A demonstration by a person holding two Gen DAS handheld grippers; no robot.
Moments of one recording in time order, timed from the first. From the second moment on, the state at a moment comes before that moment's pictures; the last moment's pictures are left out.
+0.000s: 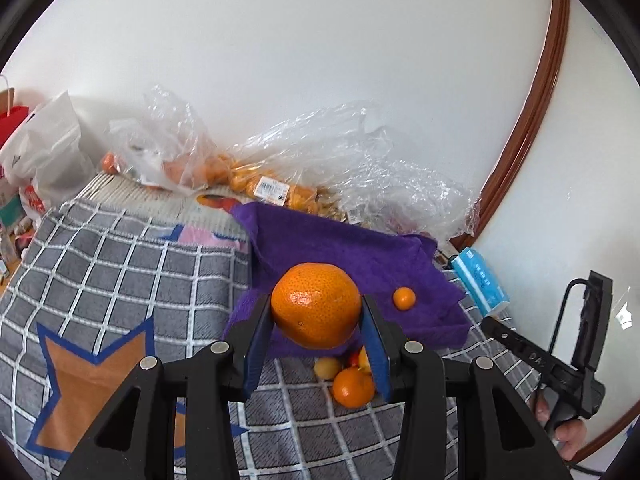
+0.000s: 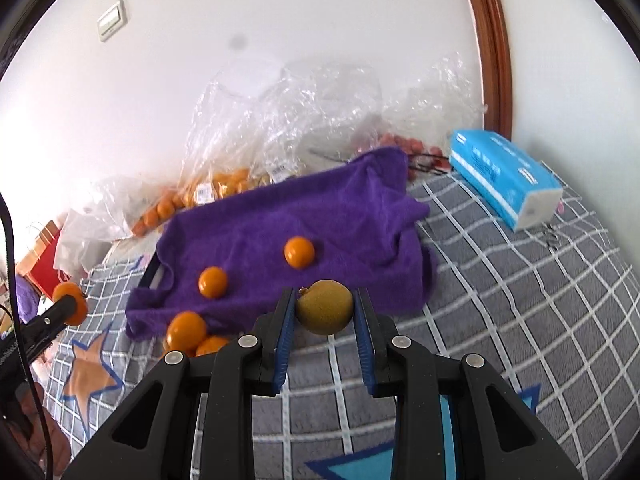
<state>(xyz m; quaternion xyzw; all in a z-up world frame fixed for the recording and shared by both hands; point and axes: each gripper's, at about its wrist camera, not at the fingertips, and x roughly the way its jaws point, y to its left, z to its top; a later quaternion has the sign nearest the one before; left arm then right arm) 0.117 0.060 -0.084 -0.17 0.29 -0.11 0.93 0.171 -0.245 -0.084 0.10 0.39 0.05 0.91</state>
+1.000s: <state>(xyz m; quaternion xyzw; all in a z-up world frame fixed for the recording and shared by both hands) 0.225 0.034 -0.128 -0.15 0.35 -0.12 0.92 0.276 -0.219 -0.125 0.06 0.41 0.05 0.91</state>
